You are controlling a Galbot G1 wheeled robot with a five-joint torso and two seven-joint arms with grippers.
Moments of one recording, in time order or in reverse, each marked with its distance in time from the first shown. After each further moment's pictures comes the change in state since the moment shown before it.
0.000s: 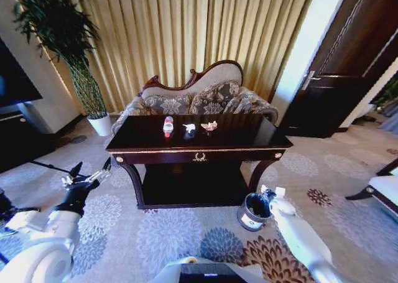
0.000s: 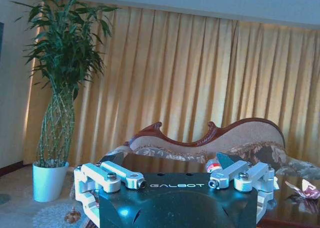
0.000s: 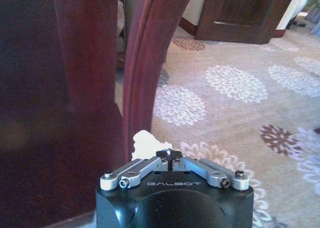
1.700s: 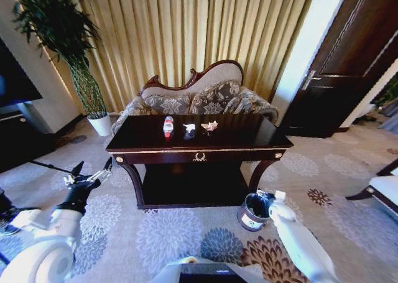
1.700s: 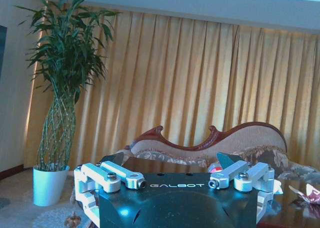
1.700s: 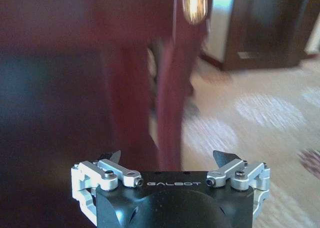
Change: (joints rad) left arm -0.016 -0.001 -0.004 0.028 -0.001 -0.028 0.004; right arm -0.376 -0.036 0.168 0.510 0.131 0.072 -0.115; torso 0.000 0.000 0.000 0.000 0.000
